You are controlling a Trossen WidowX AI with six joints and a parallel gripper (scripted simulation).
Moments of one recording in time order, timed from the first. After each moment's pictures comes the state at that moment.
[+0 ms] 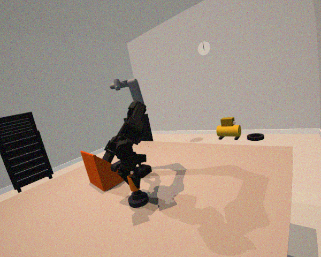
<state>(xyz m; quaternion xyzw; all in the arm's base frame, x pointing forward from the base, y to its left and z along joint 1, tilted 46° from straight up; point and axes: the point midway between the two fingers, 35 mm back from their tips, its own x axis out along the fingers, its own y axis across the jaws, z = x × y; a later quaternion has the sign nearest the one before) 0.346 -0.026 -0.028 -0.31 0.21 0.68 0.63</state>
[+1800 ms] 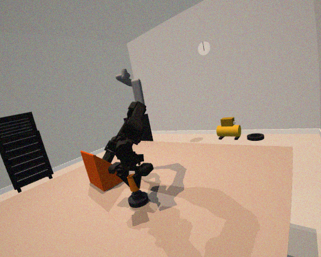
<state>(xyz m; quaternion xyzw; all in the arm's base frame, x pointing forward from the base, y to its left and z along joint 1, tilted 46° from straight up) 0.346 -0.027 -0.028 -0.38 0.14 0.70 0.59</state>
